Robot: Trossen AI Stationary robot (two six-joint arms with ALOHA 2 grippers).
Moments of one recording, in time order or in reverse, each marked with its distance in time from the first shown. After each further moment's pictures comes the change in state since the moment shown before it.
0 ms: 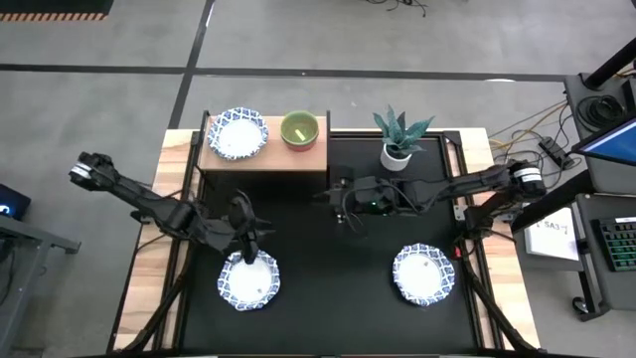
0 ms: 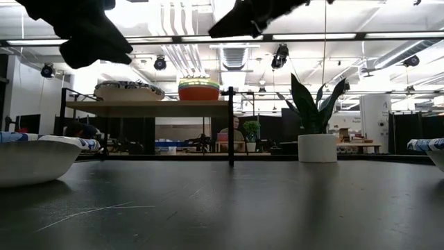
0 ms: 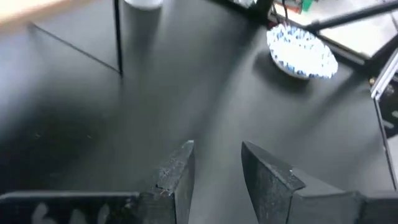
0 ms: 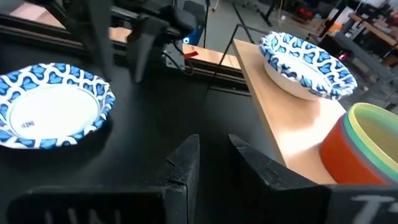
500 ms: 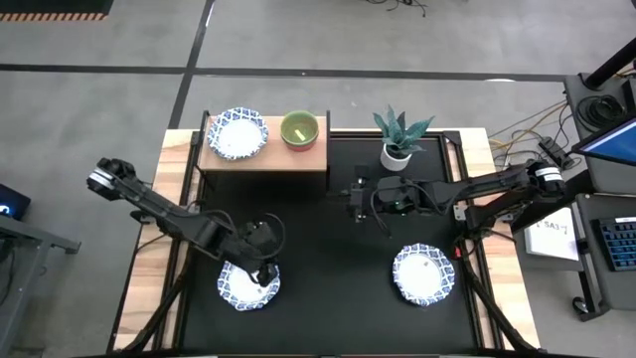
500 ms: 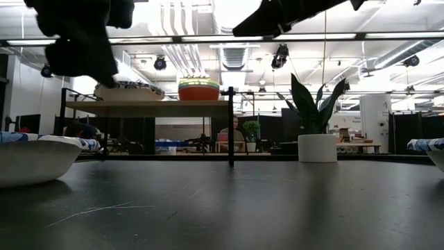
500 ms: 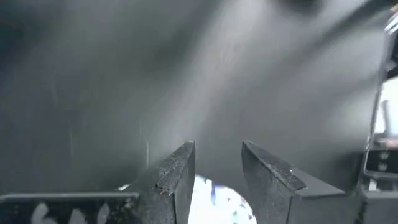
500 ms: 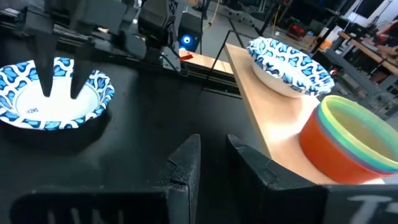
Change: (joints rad) left arm -0.037 0.346 0.209 -0.144 0.264 -0.272; right arm 0.000 -0.170 -0.213 0.106 -0.003 -0.051
